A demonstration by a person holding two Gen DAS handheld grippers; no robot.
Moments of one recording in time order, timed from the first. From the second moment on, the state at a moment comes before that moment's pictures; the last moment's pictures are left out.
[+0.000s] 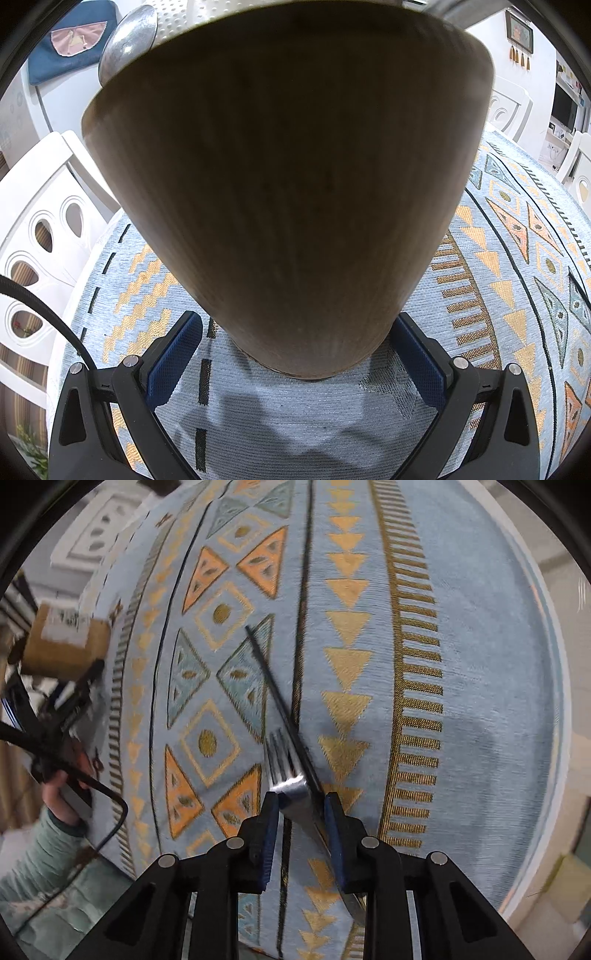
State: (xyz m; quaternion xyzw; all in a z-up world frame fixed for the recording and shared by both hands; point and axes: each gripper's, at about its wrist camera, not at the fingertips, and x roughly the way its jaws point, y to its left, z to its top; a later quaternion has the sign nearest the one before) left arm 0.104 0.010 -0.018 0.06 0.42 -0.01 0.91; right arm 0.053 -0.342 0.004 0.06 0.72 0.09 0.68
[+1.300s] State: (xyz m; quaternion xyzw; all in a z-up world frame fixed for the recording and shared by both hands) left arm 0.106 0.009 -0.016 0.06 0.42 -0.01 0.90; right arm 0.083 -0.261 0.084 0.17 0.55 0.23 0.78
